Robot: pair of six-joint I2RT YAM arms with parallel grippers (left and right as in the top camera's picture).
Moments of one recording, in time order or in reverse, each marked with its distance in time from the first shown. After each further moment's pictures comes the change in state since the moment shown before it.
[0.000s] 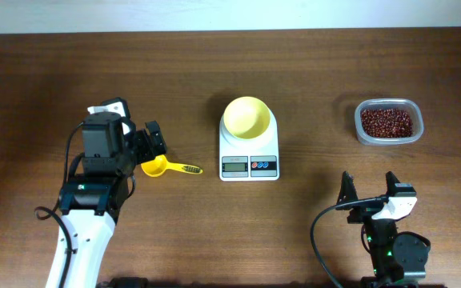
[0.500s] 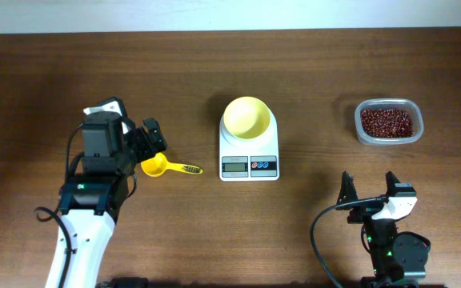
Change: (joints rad) left arm 0.000 0.000 0.010 -0.004 0.000 -0.086; right arm 0.000 0.000 0.000 0.000 0.000 0.000
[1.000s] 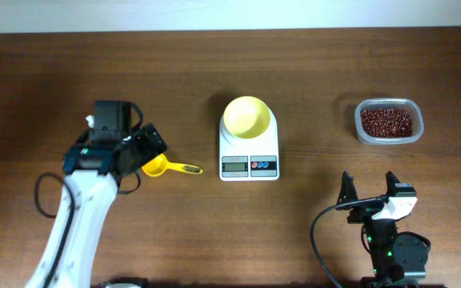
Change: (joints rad) left arm 0.000 0.225 0.156 -0.337 -0.022 -0.227; right arm 0.000 0.000 0.000 0.000 0.000 0.000
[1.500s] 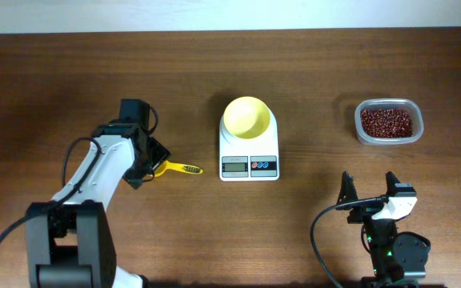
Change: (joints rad) left arm 0.000 0.338 -0.008 0.049 -0.005 -0.237; right arm 0.000 0.000 0.000 0.000 0.000 0.000
